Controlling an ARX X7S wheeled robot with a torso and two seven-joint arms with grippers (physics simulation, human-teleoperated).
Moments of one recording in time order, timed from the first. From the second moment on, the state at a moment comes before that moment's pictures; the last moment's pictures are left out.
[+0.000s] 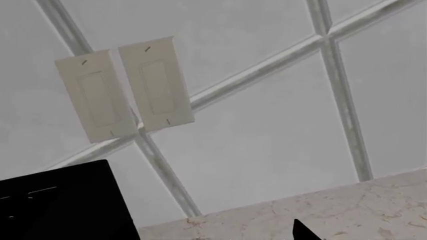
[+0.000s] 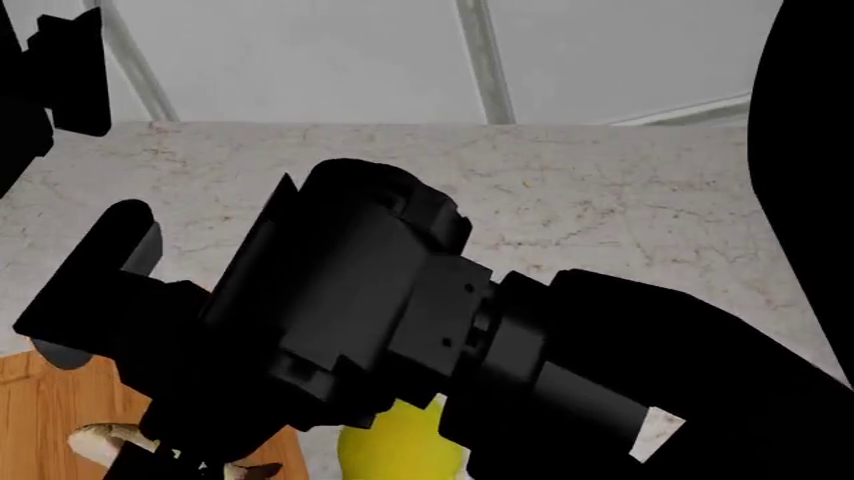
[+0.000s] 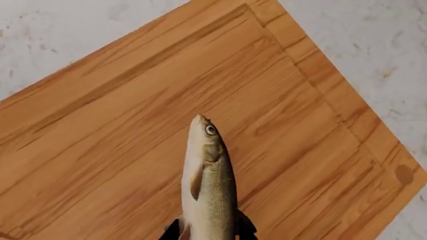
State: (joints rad) left arm -1.25 -0.34 0.15 0.20 -0.38 -1.40 -0.04; right arm 1.60 0.06 -1.24 0.19 1.20 1.30 -0.23
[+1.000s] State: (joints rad) left arm -1.30 -0.33 0.13 0.23 -0.42 -1.44 -0.07; right arm 1.85 0.35 -1.13 0.11 1.56 1.51 0.05
